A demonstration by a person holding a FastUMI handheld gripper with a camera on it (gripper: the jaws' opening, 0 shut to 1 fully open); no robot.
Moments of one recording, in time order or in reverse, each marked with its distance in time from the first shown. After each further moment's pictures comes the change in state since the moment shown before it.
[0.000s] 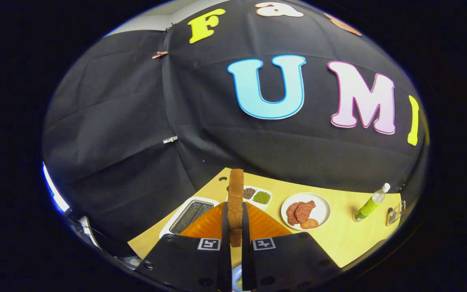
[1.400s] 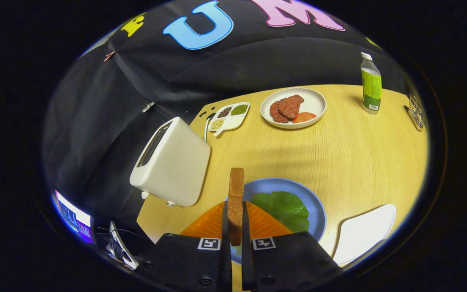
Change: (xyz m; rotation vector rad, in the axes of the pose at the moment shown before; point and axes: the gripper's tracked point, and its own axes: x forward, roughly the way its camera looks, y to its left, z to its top) arm -0.012 -0.068 -0.250 0.354 0.356 0.037
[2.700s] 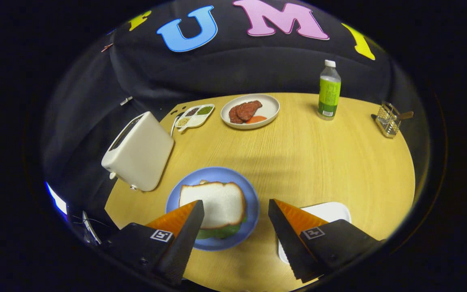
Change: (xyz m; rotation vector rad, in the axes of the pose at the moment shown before) arm -0.071 -0.075 -0.005 -0.122 -0.087 -0.224
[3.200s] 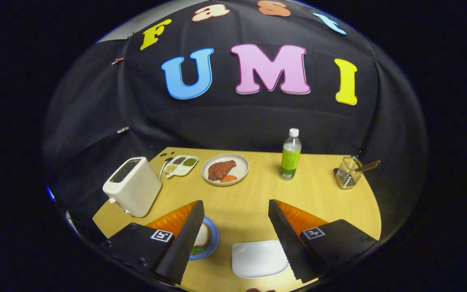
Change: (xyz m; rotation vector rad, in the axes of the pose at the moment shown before) arm -0.111 -0.061 0.112 -0.087 -0.361 -0.125
